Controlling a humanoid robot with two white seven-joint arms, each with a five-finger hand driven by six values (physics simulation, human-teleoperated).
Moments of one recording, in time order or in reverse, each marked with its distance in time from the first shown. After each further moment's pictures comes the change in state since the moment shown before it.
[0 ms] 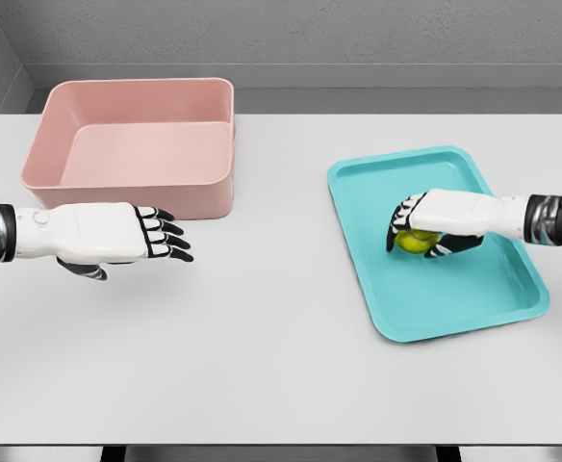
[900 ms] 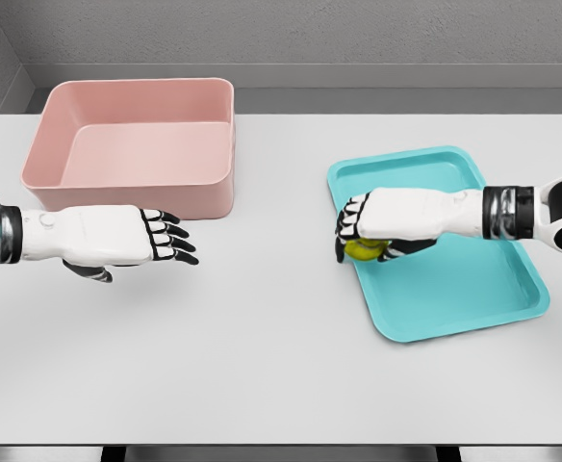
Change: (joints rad) left arm -0.002 -0.014 -0.008 0.000 0.000 0.000 0.000; right arm -0.060 0.058 -0.002 -0.188 0.000 0.000 0.052
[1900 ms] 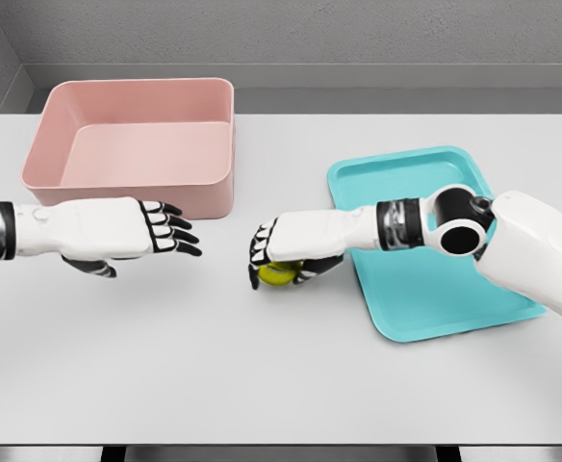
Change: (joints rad) left arm -0.008 0.021 -0.015 0.000 0.037 0.000 0.067; right arm -0.009 0.305 0.069 0.147 0.004 0.000 0.037
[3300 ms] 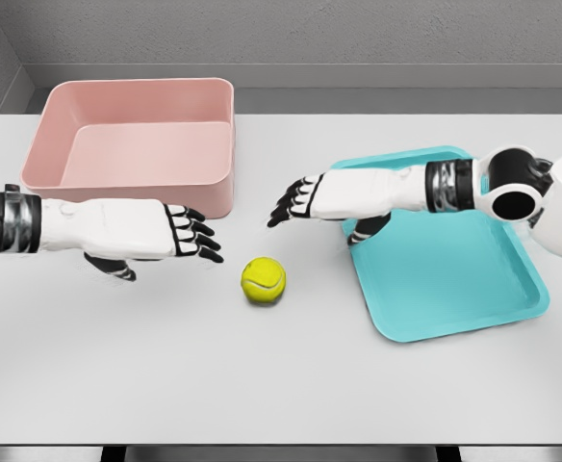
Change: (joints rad) left arm -0.048 -0.107 0.004 0.000 0.080 0.000 -0.144; right arm -0.112 -0.145 0.024 0.003 0.009 0.000 -0.053
